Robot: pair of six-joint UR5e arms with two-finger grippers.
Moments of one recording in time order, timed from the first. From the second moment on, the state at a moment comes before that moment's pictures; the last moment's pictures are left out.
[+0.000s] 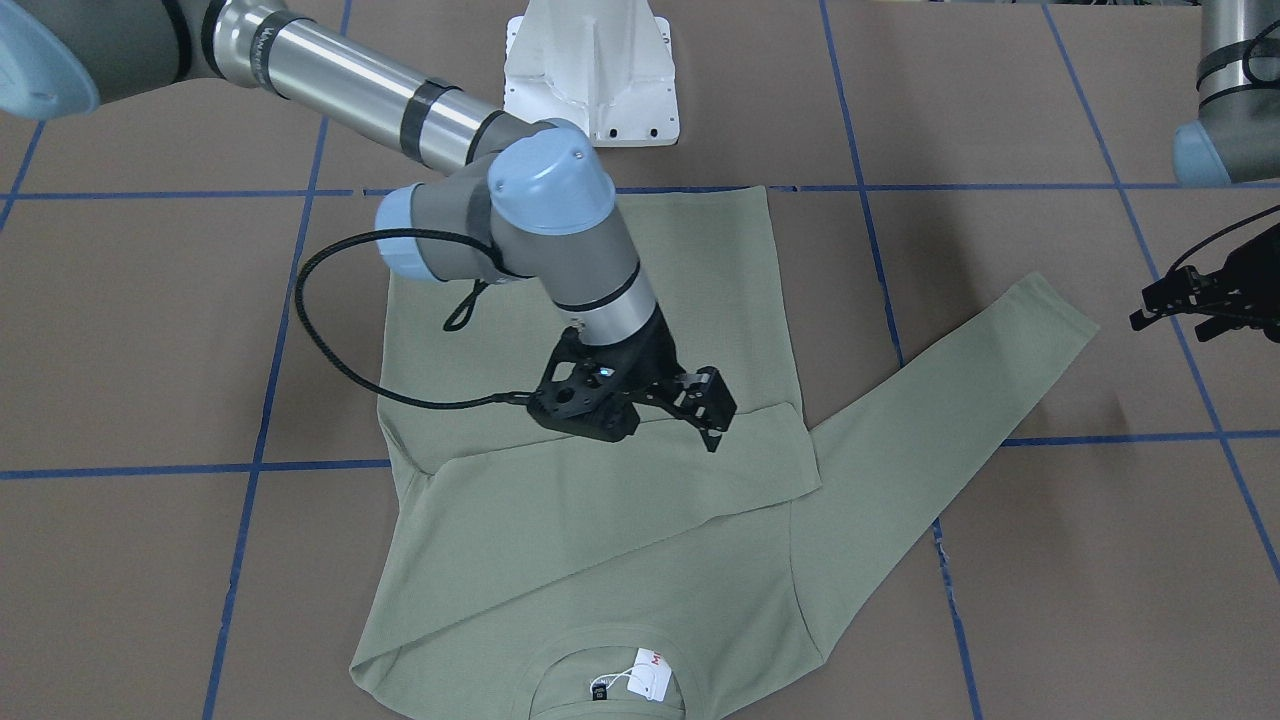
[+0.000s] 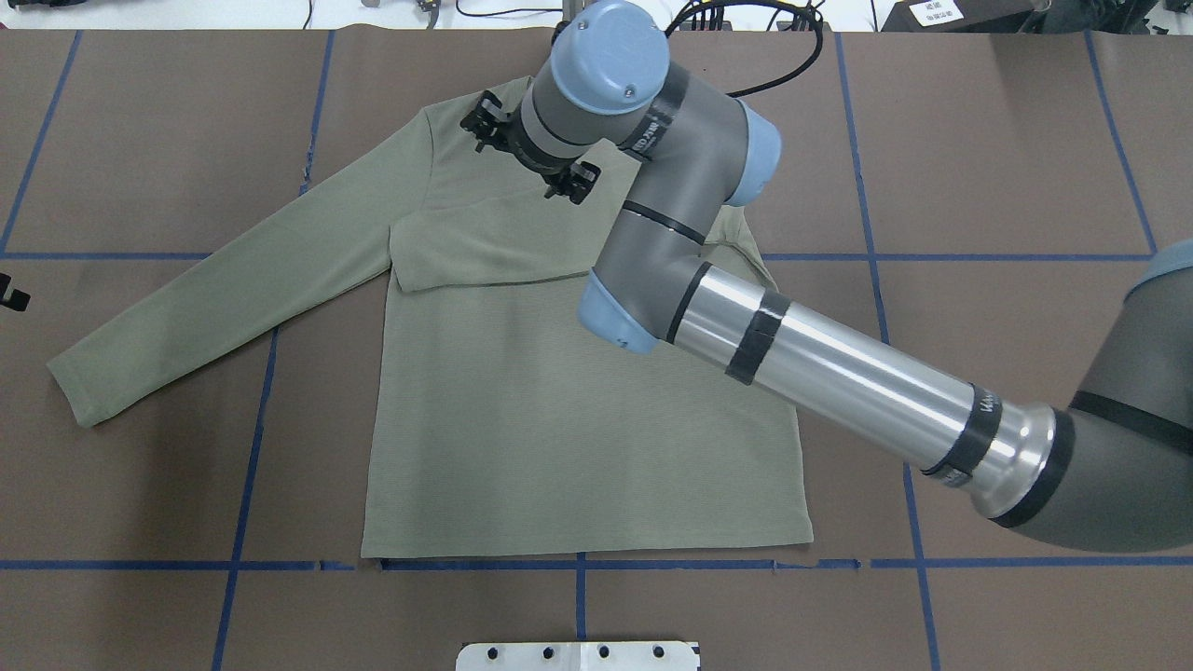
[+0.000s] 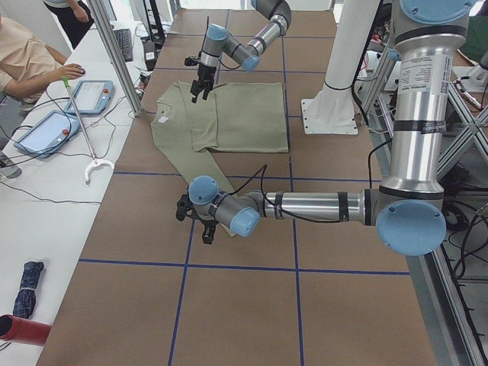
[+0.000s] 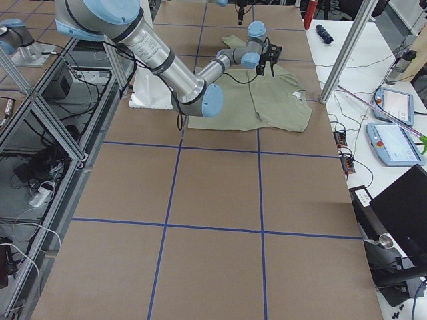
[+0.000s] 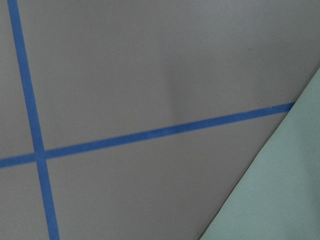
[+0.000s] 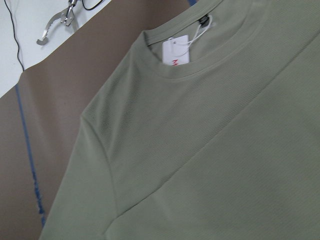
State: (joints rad) left arm -1.22 -1.56 -1.46 -2.14 -2.42 -0.44; right arm 0.69 -0.60 1.20 -1.03 1.88 1.69
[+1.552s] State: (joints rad) left arm -1.08 -1.57 -1.38 -2.20 -2.42 -0.47; right arm 1.04 -1.14 1.59 -1.04 2.27 1.31
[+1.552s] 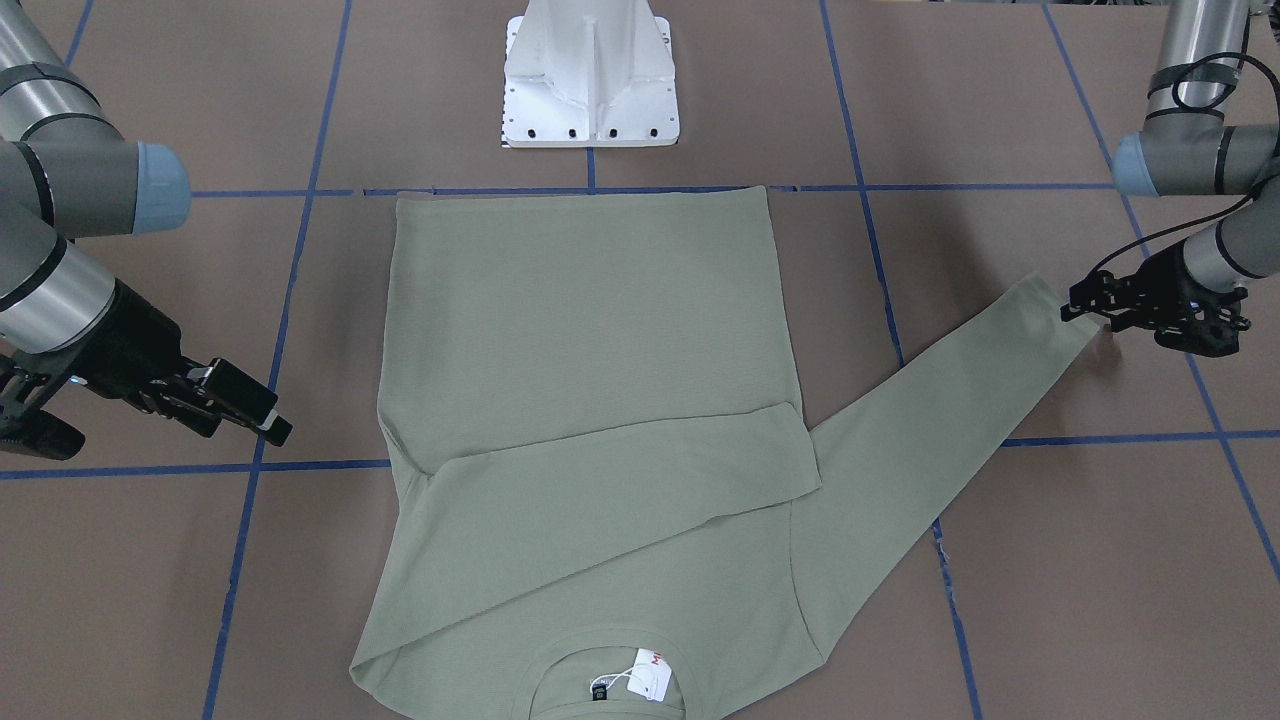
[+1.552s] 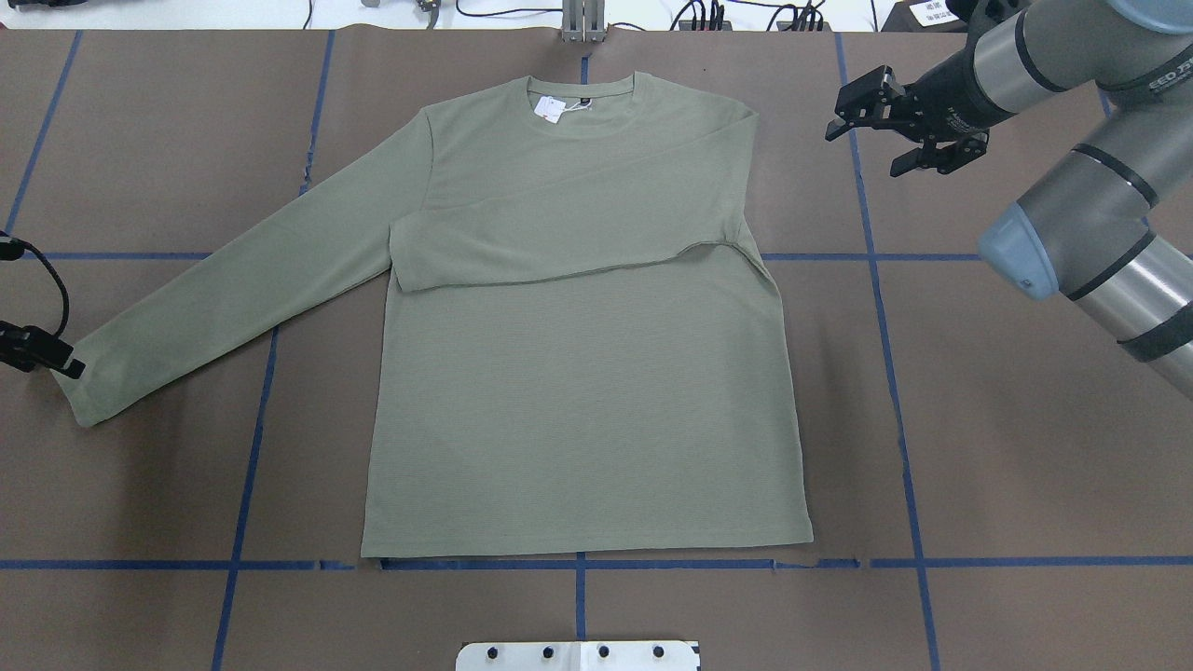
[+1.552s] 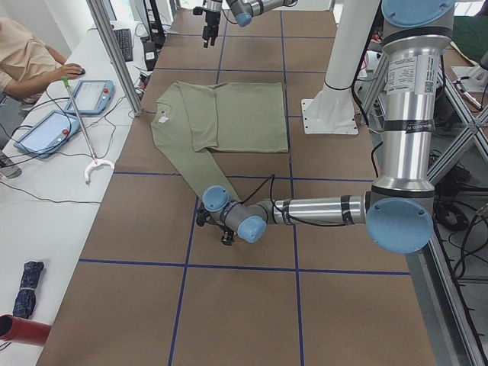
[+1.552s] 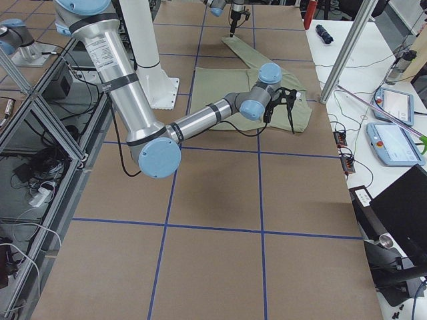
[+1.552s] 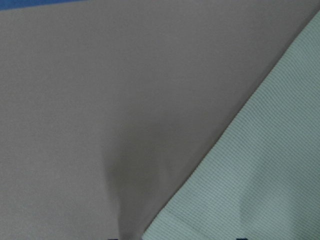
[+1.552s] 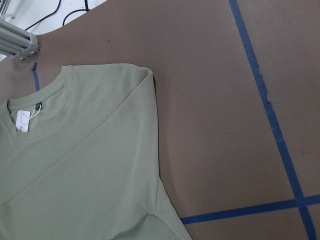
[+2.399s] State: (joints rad) left arm -1.08 -1.57 -1.41 -2.20 -2.51 -0.47; right arm 1.04 -1.15 1.59 -1.04 2.26 1.31
